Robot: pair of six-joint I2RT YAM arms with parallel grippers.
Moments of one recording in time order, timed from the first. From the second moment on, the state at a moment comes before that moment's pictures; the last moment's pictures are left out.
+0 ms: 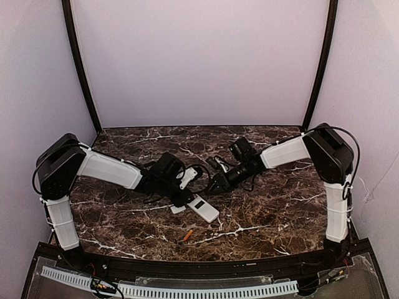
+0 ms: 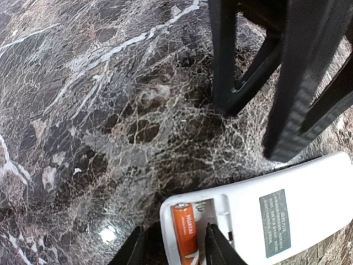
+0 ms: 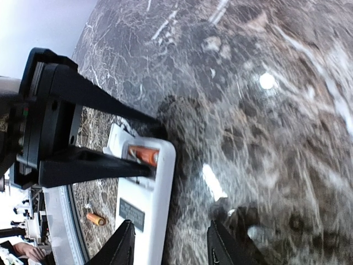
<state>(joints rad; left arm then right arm) -0.83 1.89 1.03 -0.06 0.10 0.07 0.65 2.10 1.27 -0.17 -0.83 0.20</state>
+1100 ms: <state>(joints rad) -0.70 1.89 1.11 -0.15 0.43 -0.21 0.83 1.87 1.09 -0.26 -0.49 -0.01</state>
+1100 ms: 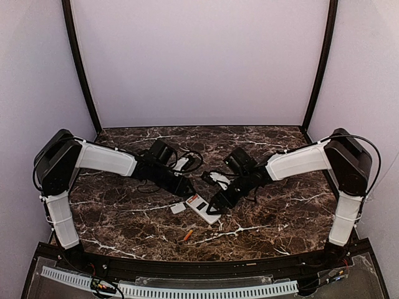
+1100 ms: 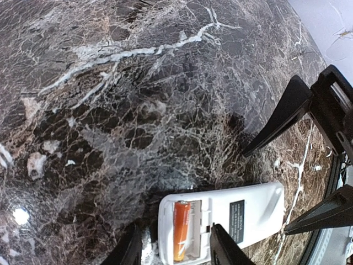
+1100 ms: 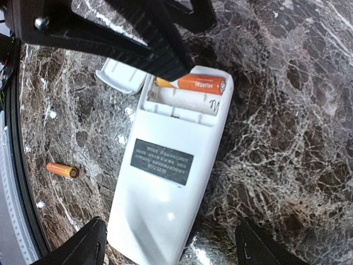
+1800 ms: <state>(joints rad) -0.70 1.96 1.16 -0.20 0.48 -0.24 0.95 1.90 1.18 -0.40 -0.27 -0.02</state>
